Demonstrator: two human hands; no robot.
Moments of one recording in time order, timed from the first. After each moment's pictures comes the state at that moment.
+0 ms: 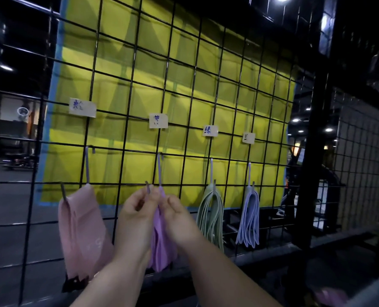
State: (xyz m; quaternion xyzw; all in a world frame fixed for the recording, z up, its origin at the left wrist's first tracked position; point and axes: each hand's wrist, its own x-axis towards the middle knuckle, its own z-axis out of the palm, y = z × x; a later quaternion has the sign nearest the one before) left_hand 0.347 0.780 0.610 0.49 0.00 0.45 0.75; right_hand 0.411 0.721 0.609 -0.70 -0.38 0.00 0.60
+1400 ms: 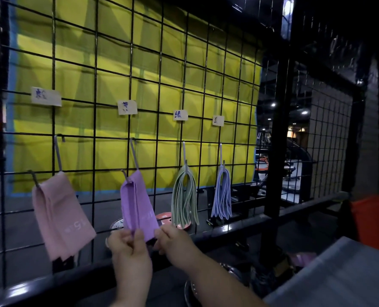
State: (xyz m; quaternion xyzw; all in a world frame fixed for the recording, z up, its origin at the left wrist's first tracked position) left_hand 0.355 0.741 0.509 0.57 0.17 0.53 0.61; right_hand 0.410 0.663 0.532 -0.82 -0.33 0.01 0.47
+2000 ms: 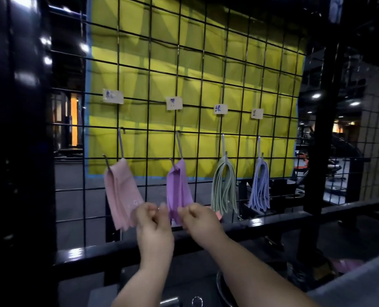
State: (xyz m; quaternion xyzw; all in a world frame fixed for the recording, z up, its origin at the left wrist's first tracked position) left_hand 0.294 0.764 0.535 0.59 0.16 0.56 0.56; right_hand 0.370 0.687 0.547 -0.82 -0.35 -0.10 0.45
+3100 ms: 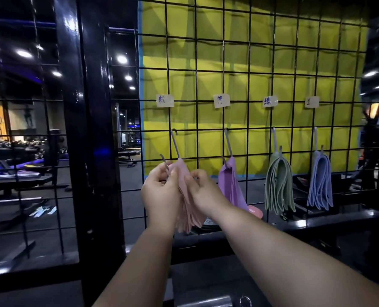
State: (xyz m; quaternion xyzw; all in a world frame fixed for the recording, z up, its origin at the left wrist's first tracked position) left_hand 0.251 0.852 0.604 0.59 0.12 0.60 0.52; right_hand 0.321 0.782 0.609 -0.75 -0.40 -0.04 0.53
